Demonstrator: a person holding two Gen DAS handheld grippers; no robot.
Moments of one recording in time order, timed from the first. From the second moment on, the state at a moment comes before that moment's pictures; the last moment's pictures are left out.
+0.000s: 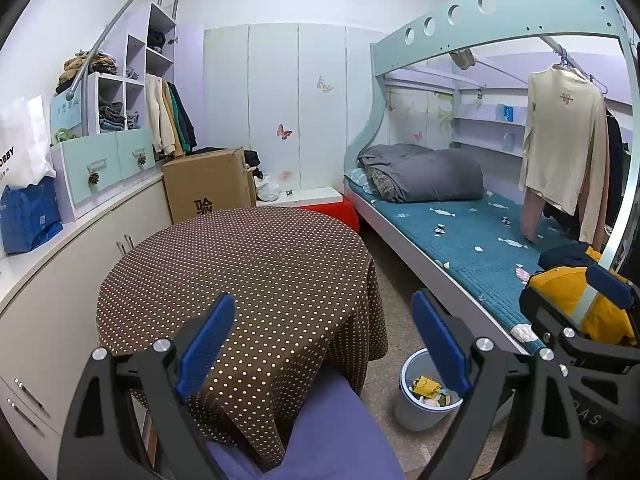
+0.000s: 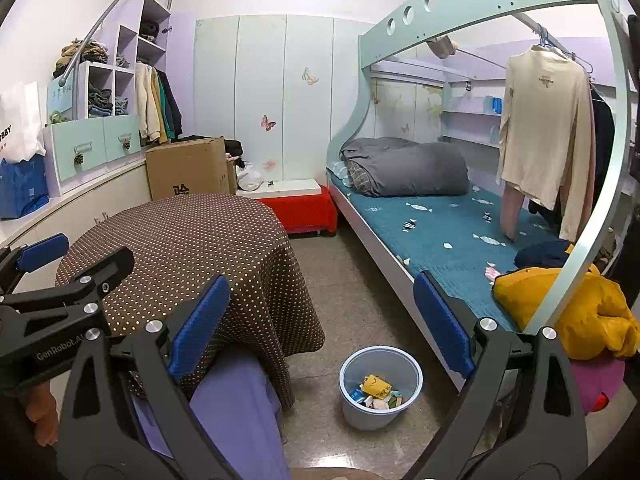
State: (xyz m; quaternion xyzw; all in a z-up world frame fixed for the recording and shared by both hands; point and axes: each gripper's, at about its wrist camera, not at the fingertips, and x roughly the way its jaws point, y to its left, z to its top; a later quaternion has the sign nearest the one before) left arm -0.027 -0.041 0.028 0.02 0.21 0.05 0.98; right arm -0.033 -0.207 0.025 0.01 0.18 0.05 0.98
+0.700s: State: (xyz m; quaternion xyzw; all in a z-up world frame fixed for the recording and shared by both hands) left arm -0.029 -0.044 0.027 0.02 0.21 0.06 0.98; right arm -0.033 -0.206 0.024 0.01 0.18 0.05 0.98
